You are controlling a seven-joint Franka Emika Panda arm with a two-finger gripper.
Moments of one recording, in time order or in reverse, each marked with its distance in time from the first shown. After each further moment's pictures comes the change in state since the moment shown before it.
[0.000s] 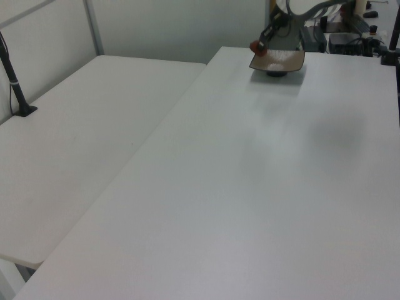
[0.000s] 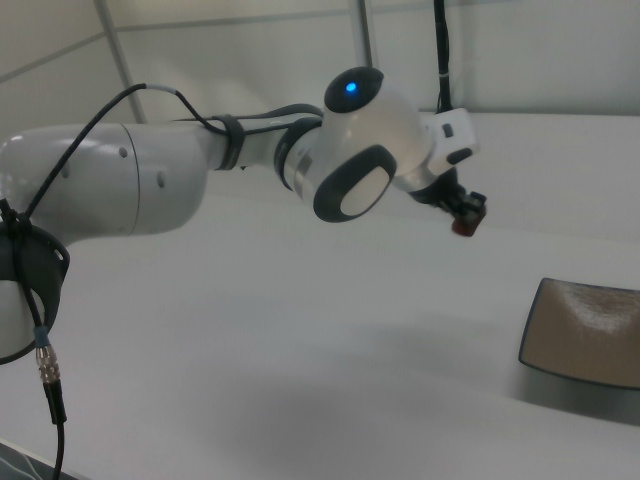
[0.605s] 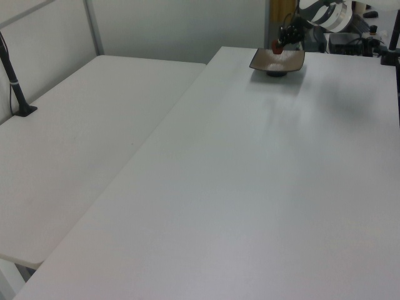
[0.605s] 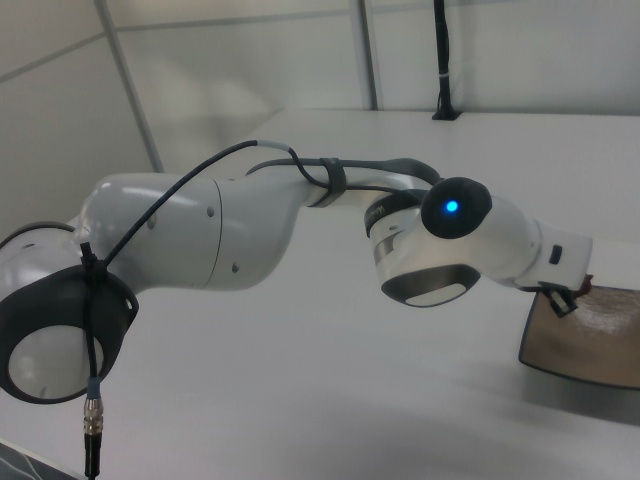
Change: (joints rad) arm -0.189 0.172 -0.006 0.054 0.428 0.155 0.103
